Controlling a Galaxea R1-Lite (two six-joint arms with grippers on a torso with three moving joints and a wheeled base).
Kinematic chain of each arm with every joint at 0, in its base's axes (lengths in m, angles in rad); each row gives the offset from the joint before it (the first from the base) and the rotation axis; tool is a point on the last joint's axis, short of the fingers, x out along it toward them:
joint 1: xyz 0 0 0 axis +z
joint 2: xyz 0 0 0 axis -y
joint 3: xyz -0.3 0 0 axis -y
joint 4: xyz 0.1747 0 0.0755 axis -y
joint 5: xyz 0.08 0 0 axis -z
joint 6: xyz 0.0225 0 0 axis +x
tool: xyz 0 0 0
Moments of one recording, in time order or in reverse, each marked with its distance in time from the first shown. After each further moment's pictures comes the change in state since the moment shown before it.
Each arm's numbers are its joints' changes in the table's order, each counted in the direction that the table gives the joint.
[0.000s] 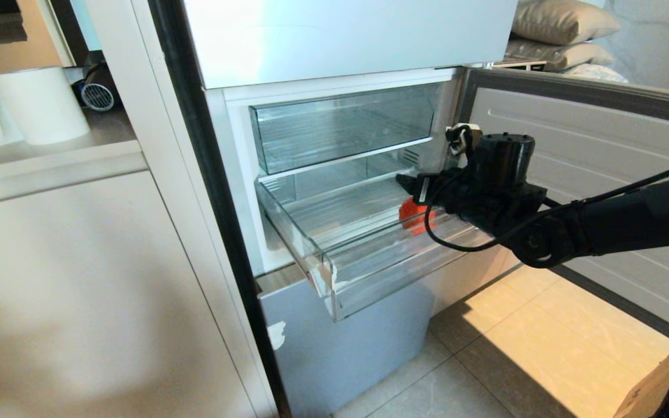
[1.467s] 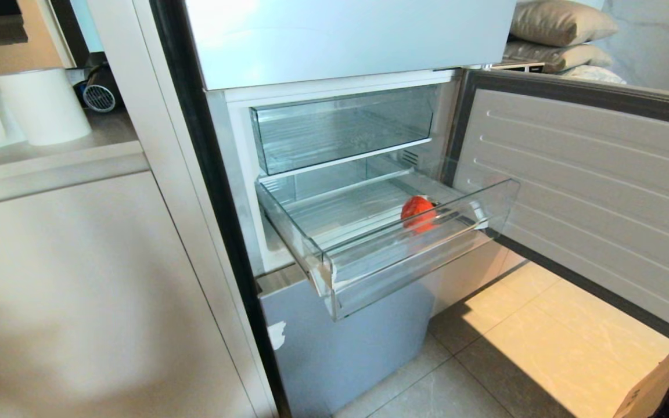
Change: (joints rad) left arm 0.000 0.000 0.000 0.000 0.000 0.000; right arm -1.358 1.205 -0.556 -0.385 0.110 0.121
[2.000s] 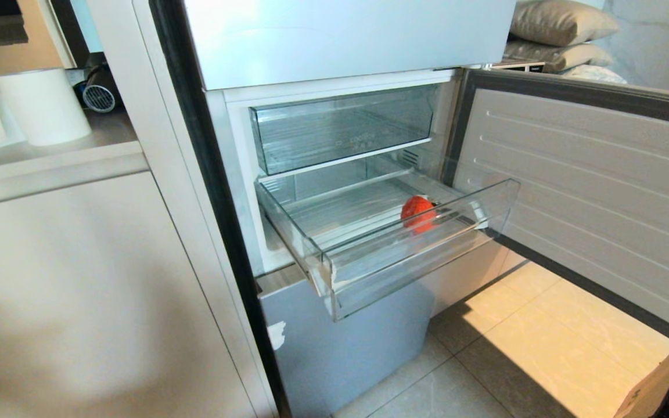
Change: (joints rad) left arm 0.000 0.000 0.000 0.000 0.000 0.000; right arm -0.233 -0.482 -0.020 0.143 -0.281 0.007
